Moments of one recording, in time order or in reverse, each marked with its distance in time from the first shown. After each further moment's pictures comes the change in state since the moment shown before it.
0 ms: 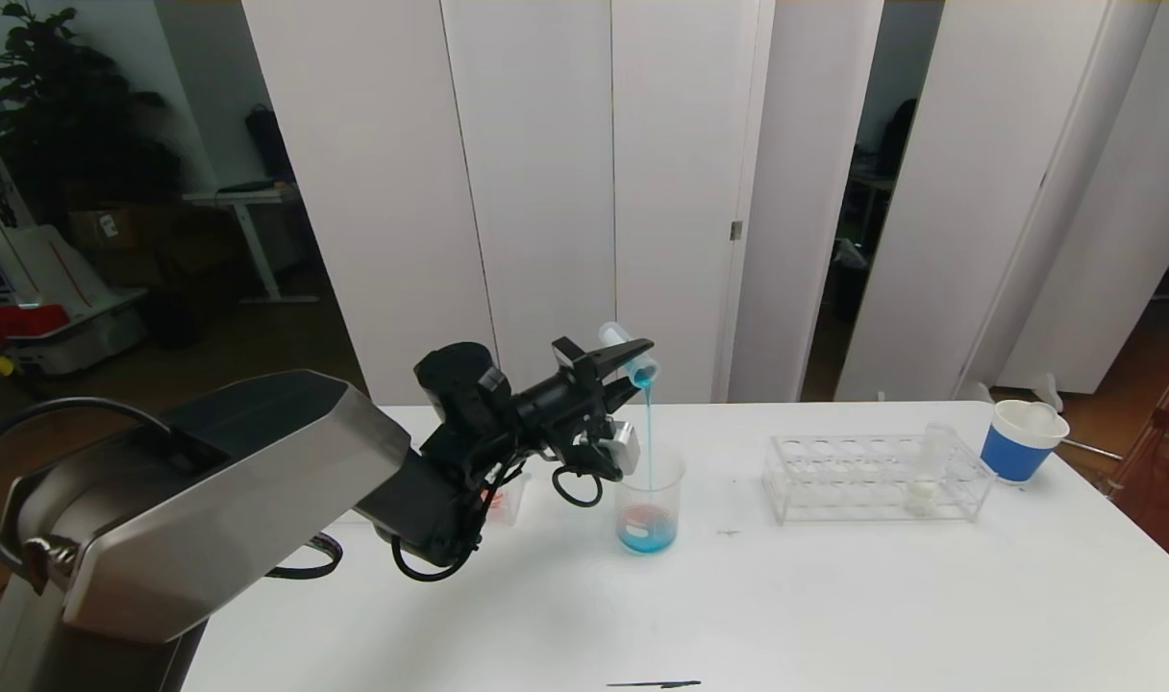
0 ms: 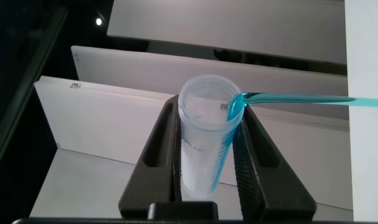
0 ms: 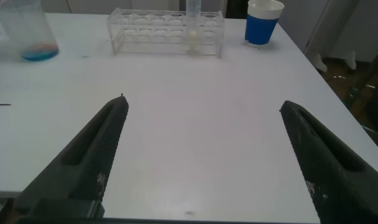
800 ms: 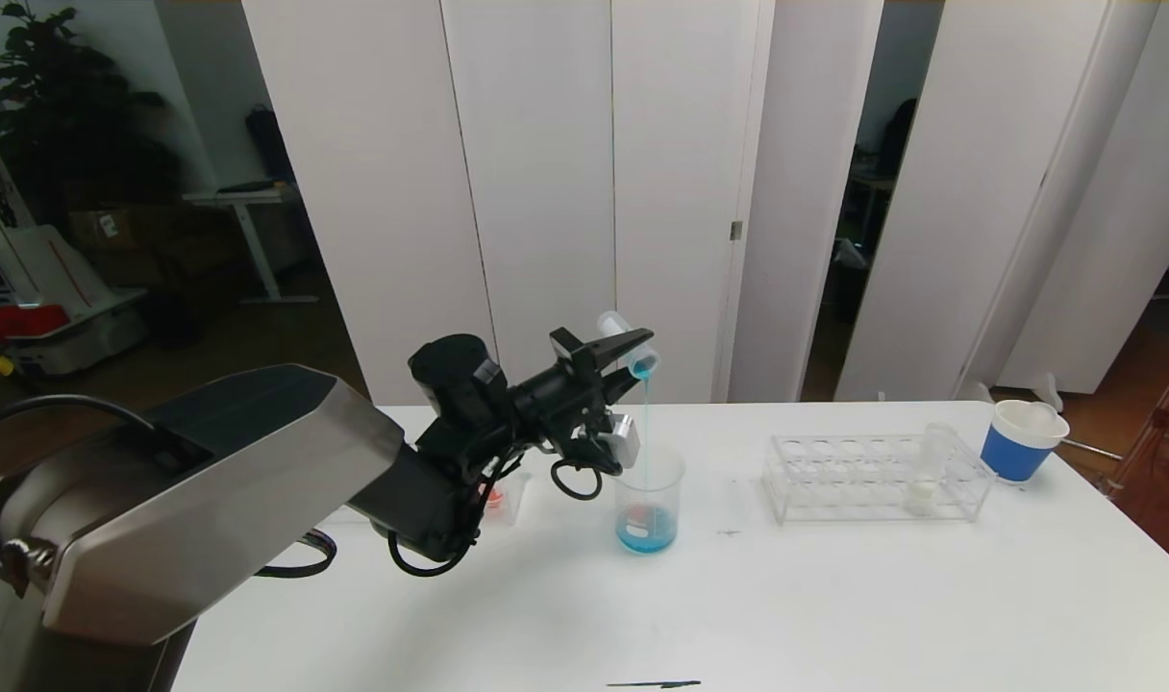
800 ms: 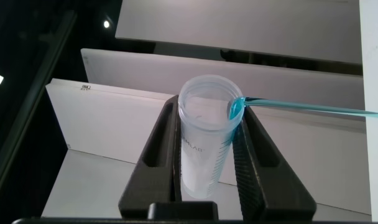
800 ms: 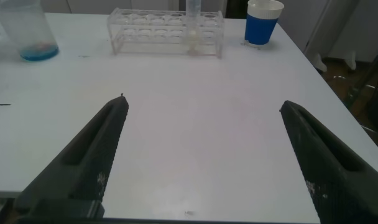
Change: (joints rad) left arm 0.001 -0.019 -0.004 -0.001 0.000 0.010; right arm 0.000 0.000 0.000 0.000 0.000 0.000
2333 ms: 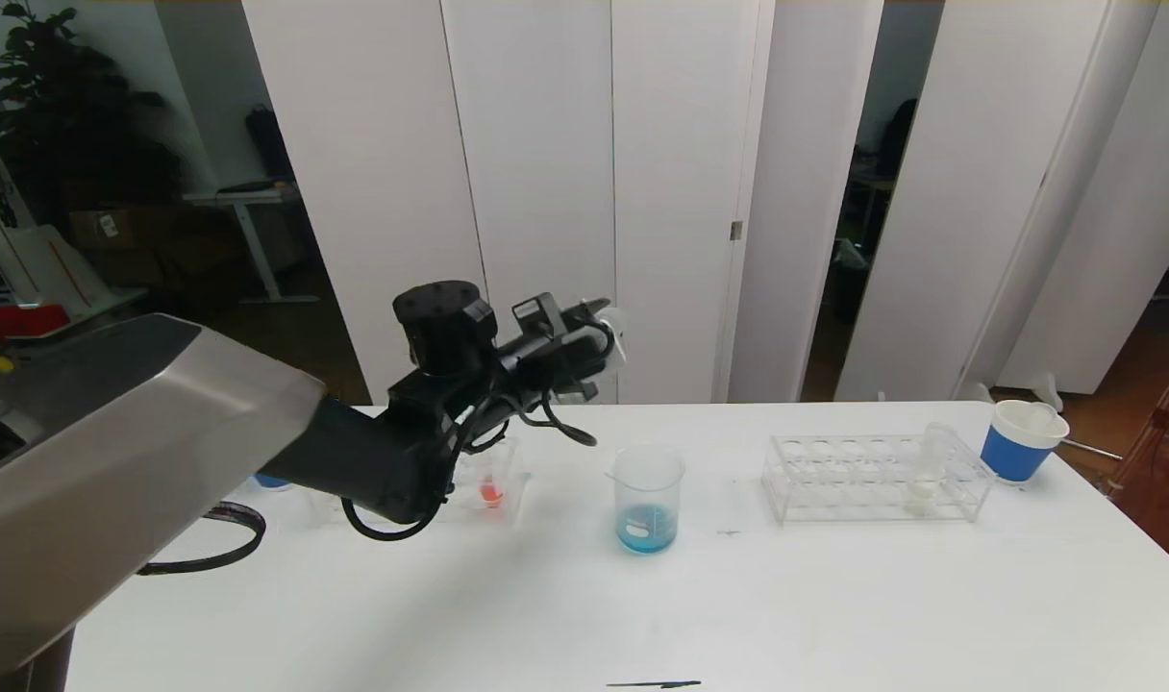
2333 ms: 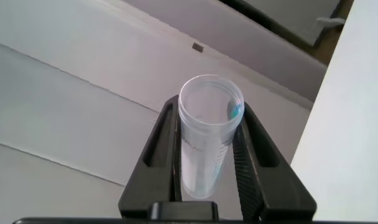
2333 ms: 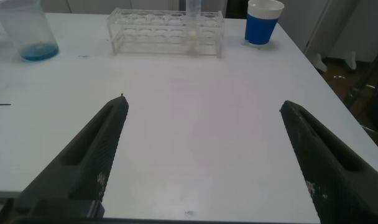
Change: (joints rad) left arm 0.004 -0.164 -0.023 0.381 0.308 -0.362; right arm 0.000 0.000 0.000 0.000 0.000 0.000
